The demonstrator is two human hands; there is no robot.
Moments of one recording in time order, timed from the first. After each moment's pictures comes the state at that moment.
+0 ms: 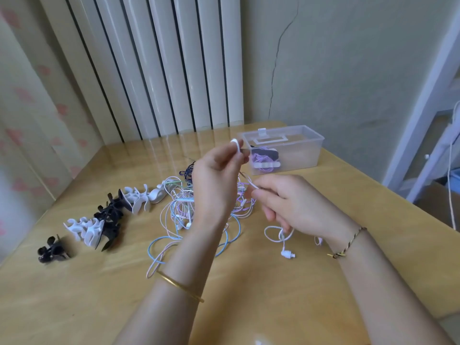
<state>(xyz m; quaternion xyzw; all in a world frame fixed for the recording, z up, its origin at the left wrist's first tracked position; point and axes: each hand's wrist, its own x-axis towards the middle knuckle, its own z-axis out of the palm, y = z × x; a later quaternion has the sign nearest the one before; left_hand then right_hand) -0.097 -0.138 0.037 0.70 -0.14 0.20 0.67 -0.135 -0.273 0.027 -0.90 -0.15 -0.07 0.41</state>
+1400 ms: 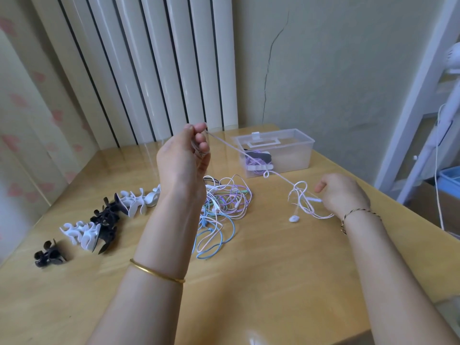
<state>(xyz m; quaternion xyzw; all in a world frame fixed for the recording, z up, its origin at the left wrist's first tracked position) -0.096 -0.123 0.081 0.48 -0.01 0.08 0.87 -0.106 -0.356 0.002 -0.94 0.28 -0.07 0.20</state>
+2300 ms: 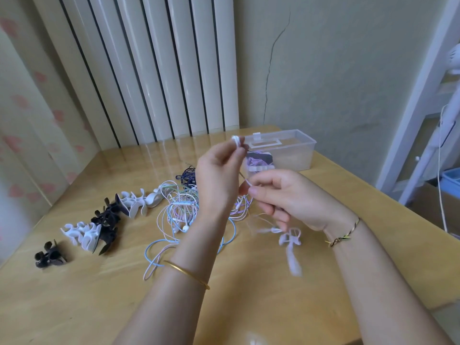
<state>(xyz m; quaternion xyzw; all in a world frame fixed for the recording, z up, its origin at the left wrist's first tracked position) -0.096 -0.152 0.047 0.69 -0.13 0.18 0.69 -0.137 -0.279 0.037 -0.80 -0.15 0.02 0.59</state>
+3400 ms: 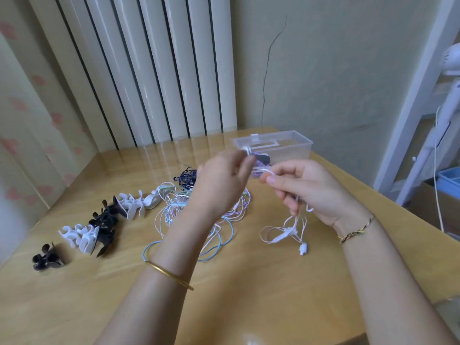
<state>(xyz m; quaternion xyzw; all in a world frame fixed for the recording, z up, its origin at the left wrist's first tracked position) -0.089 -0.140 0.049 0.88 -0.27 0.19 0.34 -0.133 -0.306 0.035 -0.76 -0.11 -0.09 0.63</state>
